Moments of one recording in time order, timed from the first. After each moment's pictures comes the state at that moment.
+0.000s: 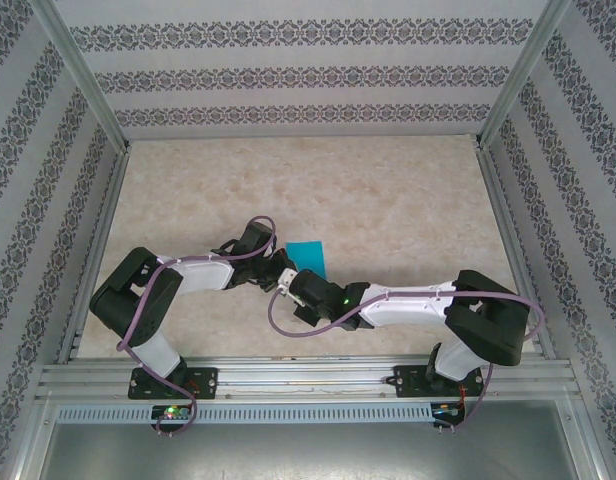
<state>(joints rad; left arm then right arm) -0.57 1.66 0.74 0.04 0.41 -1.13 1.11 1.55 0.75 -0.14 0.22 -0.01</state>
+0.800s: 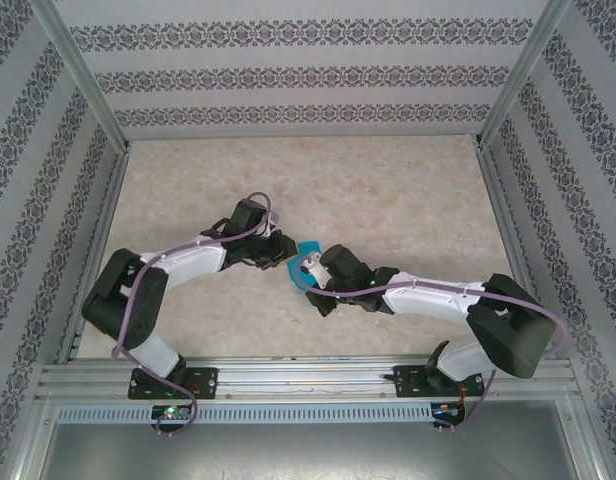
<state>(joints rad) -0.49 1.69 0.93 -0.12 0.54 -0.91 0.87 1.43 0.67 -0.13 -0.23 0.18</state>
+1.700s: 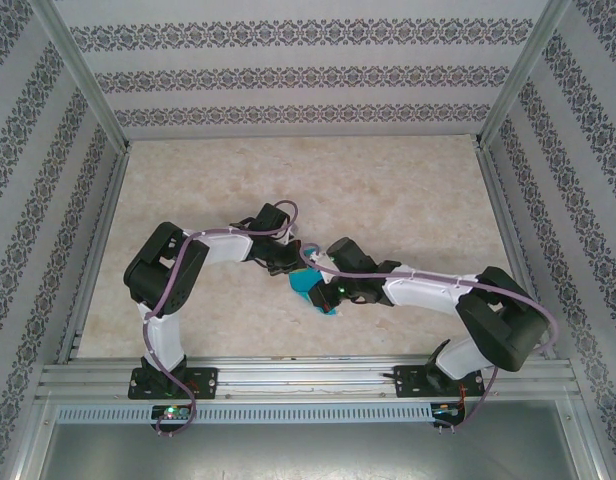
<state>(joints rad) -0.53 1.91 1.04 -0.20 0.54 -0.75 0.76 1.49 0.67 -0.13 -0.41 0.29</state>
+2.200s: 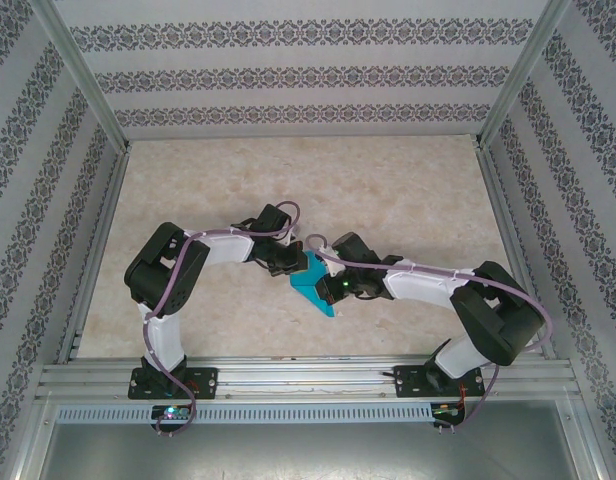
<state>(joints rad) -0.54 1.92 1.04 -0.20 0.55 -0.73 0.71 1.52 0.69 -0.16 -0.36 0.32</state>
